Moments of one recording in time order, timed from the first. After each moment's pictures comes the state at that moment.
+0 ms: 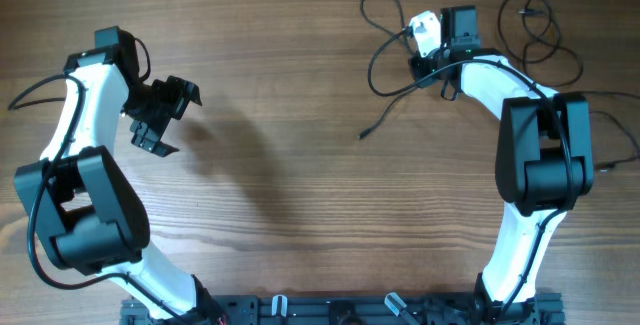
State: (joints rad) left arm 0.24 1.89 1.41 -1.09 0.26 -0.87; right arm 0.10 2.16 1.38 -0.22 -0.13 -0.38
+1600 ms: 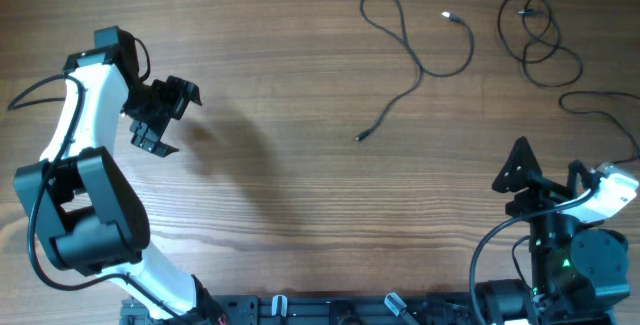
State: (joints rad) left arm 0.24 1.89 1.41 -1.09 0.26 -0.87; right arm 0.09 0.27 0.64 -0.59 0.29 0.43
